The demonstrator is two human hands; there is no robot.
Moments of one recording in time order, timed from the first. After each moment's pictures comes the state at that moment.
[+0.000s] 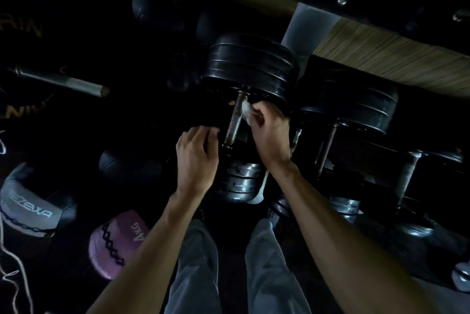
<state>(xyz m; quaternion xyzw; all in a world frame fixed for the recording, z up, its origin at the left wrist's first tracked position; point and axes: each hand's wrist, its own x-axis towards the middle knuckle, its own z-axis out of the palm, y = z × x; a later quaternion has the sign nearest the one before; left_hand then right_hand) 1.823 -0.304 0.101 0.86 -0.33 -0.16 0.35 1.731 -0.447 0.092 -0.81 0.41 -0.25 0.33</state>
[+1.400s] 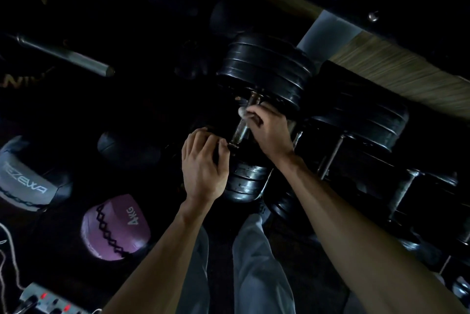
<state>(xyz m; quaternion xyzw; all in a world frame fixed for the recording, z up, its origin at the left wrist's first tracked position) 1.804 -0.291 0.088 0.90 -0.31 -0.08 0.31 1.748 -0.462 0.083 -0.86 0.31 -0.12 0.39</state>
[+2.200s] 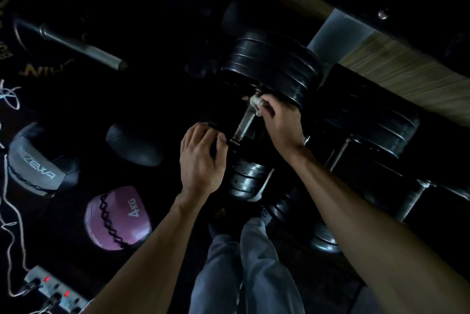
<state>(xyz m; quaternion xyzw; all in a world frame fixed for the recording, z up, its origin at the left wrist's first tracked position) 1.804 -0.292 0.090 0.90 -0.31 -0.08 0.31 1.742 -0.486 0.079 -0.87 0.31 -0.15 0.35</state>
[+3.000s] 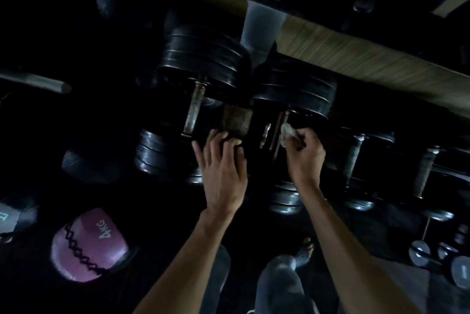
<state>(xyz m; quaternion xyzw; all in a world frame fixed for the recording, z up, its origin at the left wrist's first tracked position) 1.672 -0.341 0.111 0.87 -0.36 -0.11 0.32 1.564 -0.470 0.124 -0.68 0.61 -0.23 0.34</state>
